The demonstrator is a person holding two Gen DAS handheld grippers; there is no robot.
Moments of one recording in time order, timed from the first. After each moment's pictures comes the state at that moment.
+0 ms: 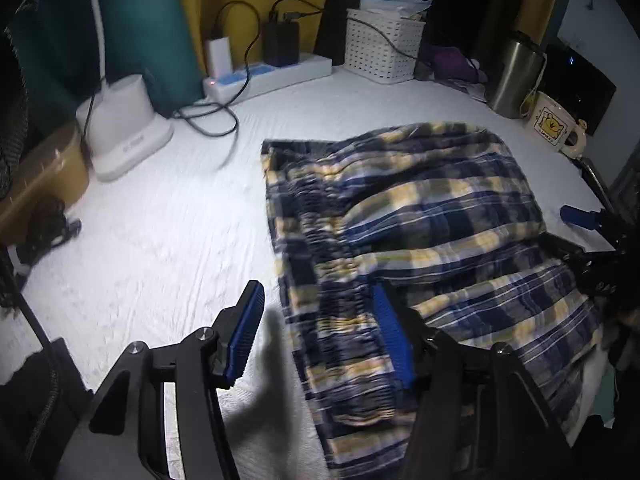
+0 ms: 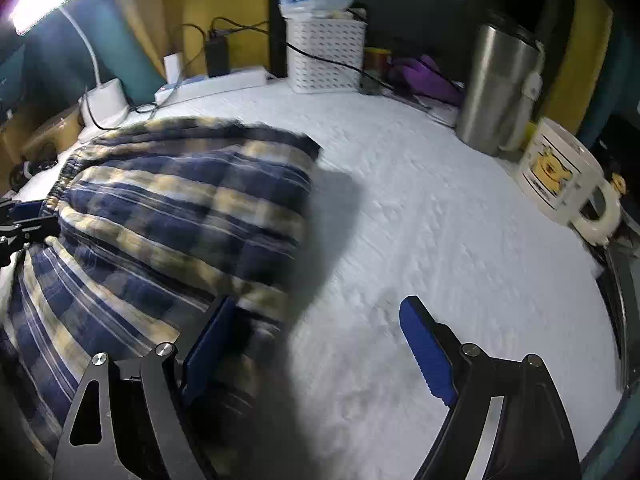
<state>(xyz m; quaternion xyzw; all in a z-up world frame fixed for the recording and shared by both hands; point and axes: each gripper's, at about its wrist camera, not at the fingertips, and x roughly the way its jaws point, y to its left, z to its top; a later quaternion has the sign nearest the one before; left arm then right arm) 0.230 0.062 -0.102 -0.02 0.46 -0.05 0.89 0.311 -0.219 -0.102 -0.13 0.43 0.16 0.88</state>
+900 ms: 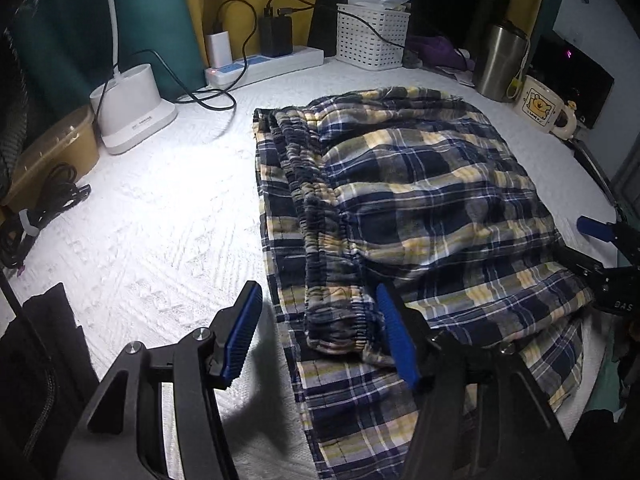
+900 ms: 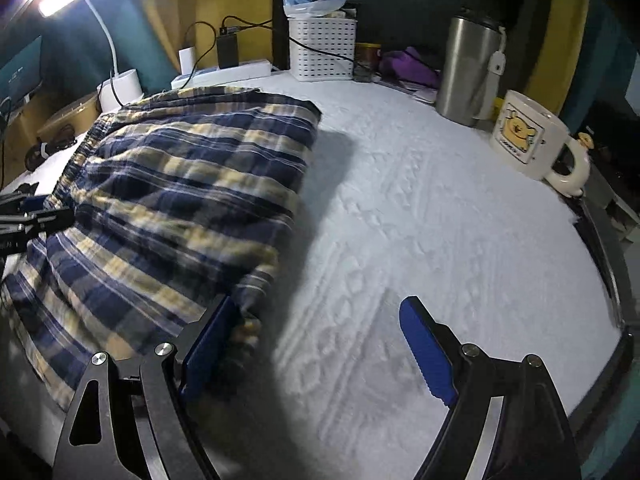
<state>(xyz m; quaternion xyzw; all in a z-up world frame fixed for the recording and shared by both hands) 0.188 0.050 -0.110 -0.01 0.45 -0.04 0.89 0.254 -0.245 -0.092 -0.13 0.43 0.15 0.88</state>
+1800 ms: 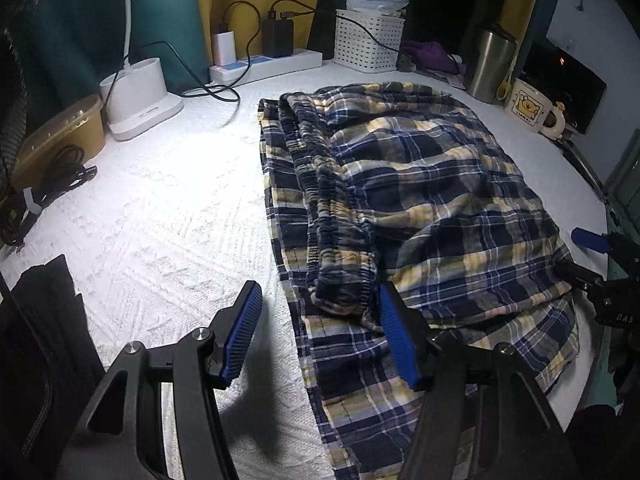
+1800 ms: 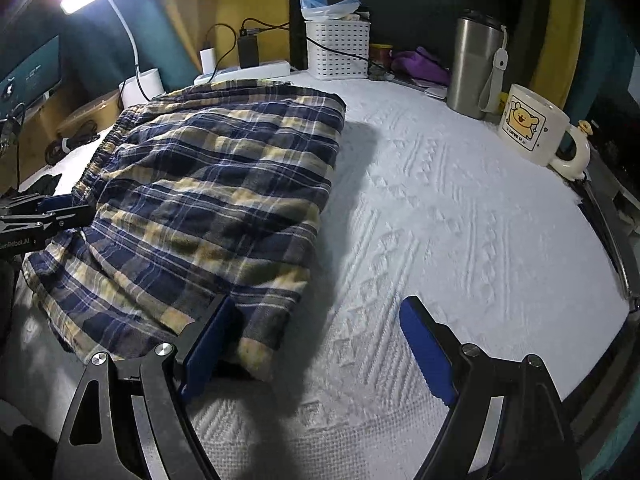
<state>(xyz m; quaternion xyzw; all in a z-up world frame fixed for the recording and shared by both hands) 0.163 0.059 -0.114 -0.02 0.44 -0.06 0.90 0.221 -0.243 -0.096 -0.11 0.43 0.18 0.88</state>
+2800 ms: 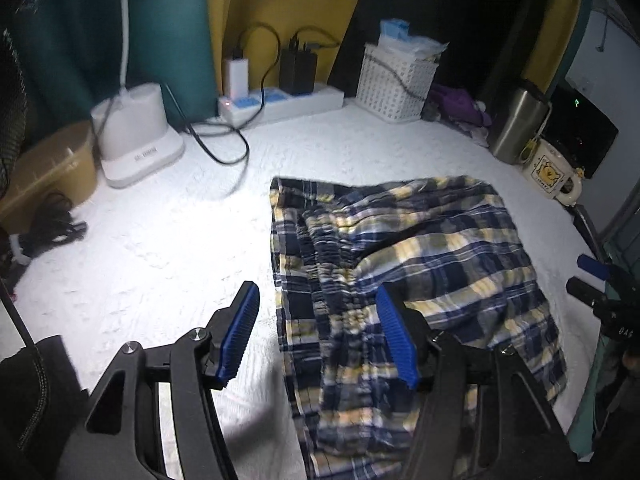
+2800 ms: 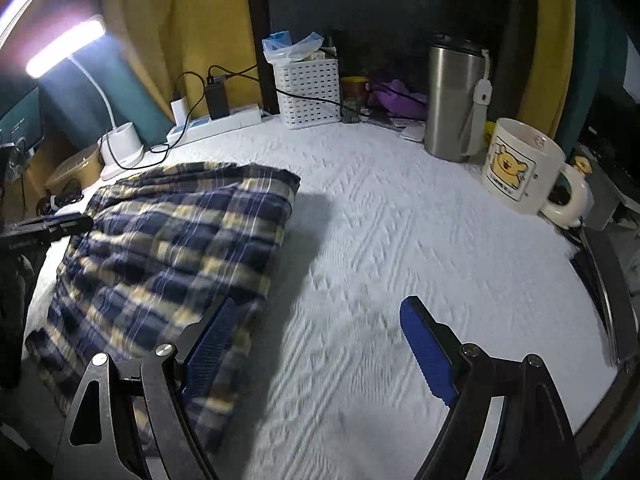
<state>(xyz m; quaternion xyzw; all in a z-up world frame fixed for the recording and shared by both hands) 0.238 0.073 -0.092 -0.07 0.43 -0.05 0.90 0.294 -0.264 -0.056 -0.08 0.40 0.18 0.89</state>
